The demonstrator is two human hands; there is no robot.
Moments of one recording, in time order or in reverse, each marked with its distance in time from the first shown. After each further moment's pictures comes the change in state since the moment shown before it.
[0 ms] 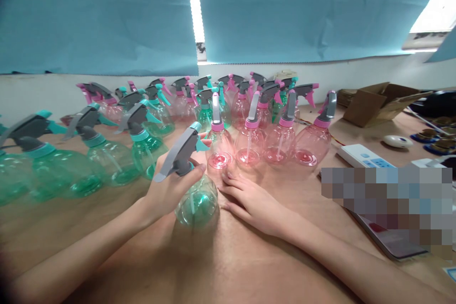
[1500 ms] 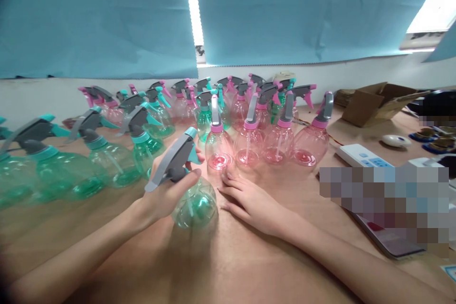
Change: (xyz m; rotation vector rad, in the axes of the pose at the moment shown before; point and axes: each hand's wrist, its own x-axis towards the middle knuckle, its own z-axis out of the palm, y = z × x) left_hand 0.000 0.009 -0.005 -0.046 0.010 -0.014; right_hand 0.000 -0.003 -0.001 -0.022 0.008 0.004
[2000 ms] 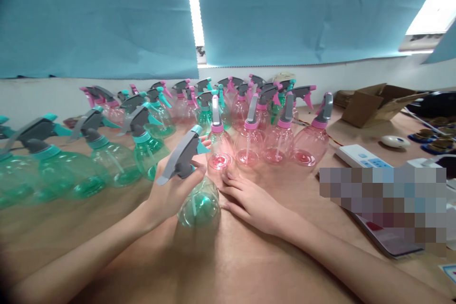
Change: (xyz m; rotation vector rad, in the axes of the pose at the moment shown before) left_hand -0.005 -0.006 0.007 0.104 0.042 0.007; right_hand 0.002 -0.002 0.000 0.006 -0.013 0.000
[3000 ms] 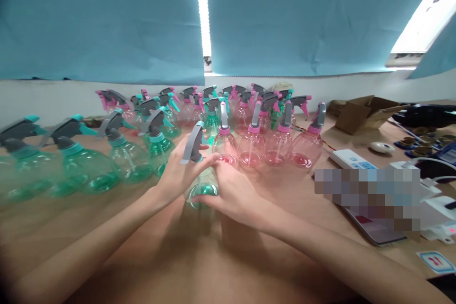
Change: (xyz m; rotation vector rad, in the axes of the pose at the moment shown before) left_hand 0.015 -0.008 -0.010 0.065 -0.003 -0.099; right_hand 0.043 -0.057 -0.007 0.034 0.238 0.142
